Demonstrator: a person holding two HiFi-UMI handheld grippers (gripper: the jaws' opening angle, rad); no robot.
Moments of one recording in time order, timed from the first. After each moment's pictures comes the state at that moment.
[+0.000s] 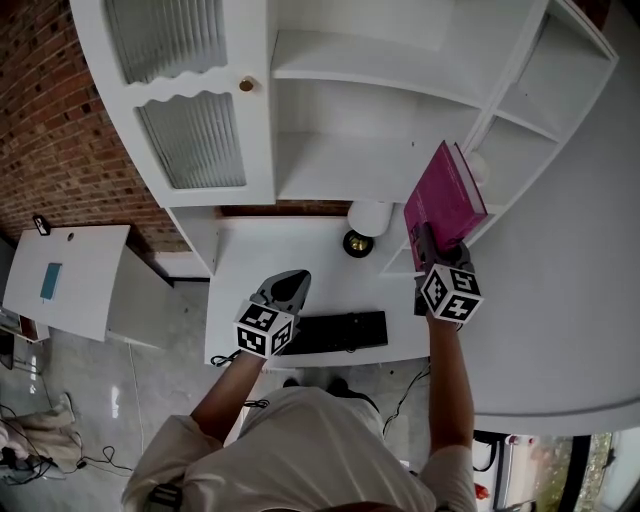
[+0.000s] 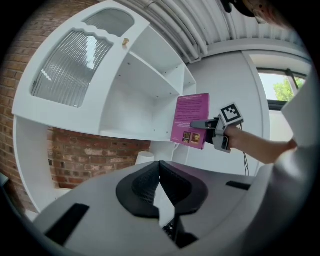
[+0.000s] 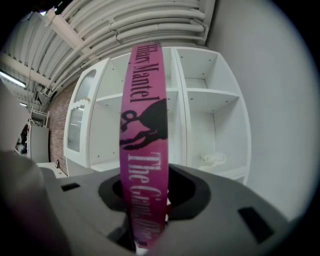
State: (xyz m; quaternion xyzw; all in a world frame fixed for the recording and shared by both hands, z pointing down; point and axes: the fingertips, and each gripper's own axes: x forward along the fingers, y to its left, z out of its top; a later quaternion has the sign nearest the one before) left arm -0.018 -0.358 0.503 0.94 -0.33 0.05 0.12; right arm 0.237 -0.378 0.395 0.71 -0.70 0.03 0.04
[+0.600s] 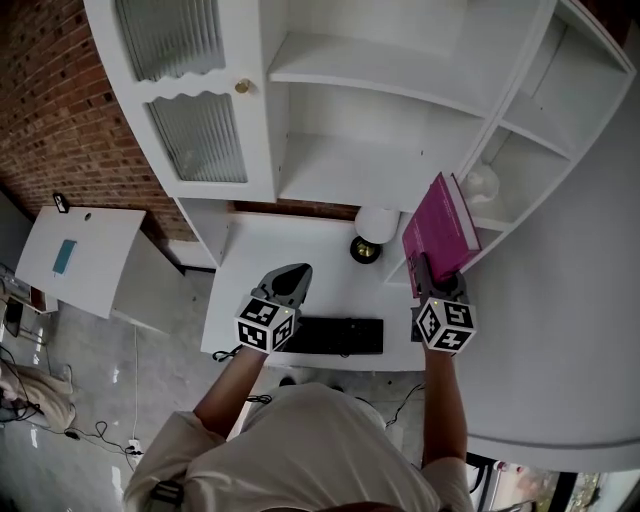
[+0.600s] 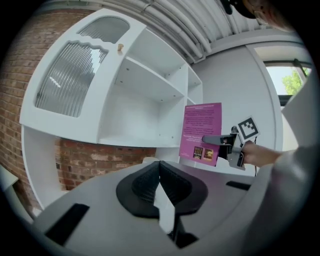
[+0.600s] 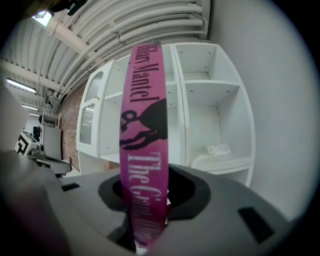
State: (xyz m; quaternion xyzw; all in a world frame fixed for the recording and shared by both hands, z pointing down) left arm 0.004 -0.362 0.484 0.92 -0.38 0.04 0.11; right arm 0.253 -0.355 0.433 0.67 -0.74 0.04 0.05
